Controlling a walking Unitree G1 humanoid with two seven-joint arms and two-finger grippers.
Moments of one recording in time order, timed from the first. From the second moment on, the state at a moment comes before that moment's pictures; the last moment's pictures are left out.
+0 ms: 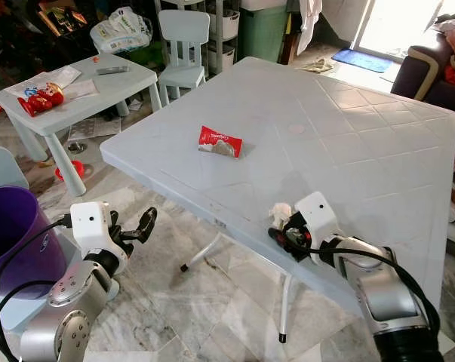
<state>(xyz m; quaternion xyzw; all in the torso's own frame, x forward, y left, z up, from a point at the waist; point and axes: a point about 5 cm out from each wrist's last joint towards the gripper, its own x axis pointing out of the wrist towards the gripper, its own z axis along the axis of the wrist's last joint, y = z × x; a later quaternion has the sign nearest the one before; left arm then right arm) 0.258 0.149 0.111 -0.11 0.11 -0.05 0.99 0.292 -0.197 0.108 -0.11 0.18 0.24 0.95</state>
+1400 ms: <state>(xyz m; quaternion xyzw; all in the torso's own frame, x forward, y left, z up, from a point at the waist) 0.301 0.138 0.141 -0.09 0.04 -0.08 0.99 0.325 -0.135 0.155 -0.04 -0.03 0.09 0.99</state>
